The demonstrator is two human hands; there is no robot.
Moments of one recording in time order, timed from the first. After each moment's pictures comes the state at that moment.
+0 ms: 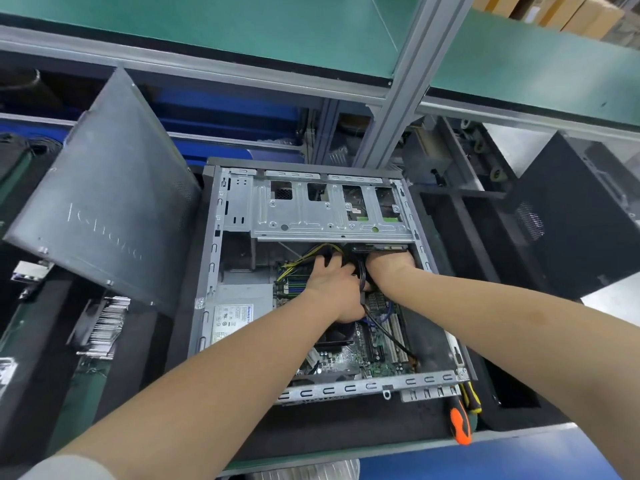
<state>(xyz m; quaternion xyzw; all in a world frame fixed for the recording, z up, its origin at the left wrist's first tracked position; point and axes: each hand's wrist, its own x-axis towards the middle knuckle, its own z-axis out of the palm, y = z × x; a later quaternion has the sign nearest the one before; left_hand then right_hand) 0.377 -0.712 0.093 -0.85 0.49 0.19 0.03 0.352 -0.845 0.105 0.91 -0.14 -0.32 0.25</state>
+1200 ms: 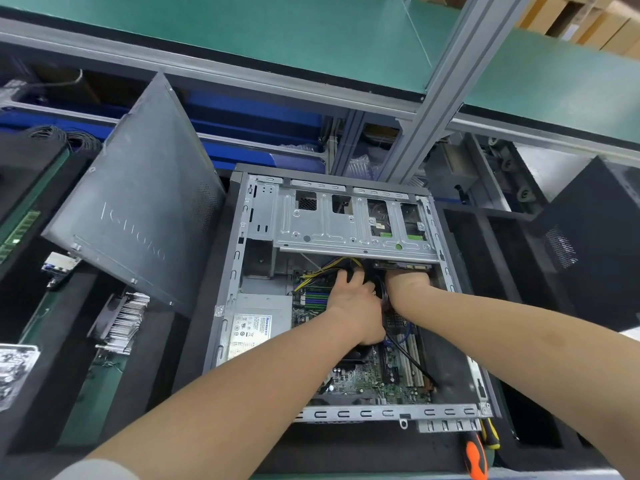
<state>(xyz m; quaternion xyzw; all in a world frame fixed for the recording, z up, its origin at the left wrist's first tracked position) 0.369 -0.713 0.103 -0.86 0.47 0.19 0.07 0.361 -0.840 0.101 0.88 -0.14 -0.36 0.28</state>
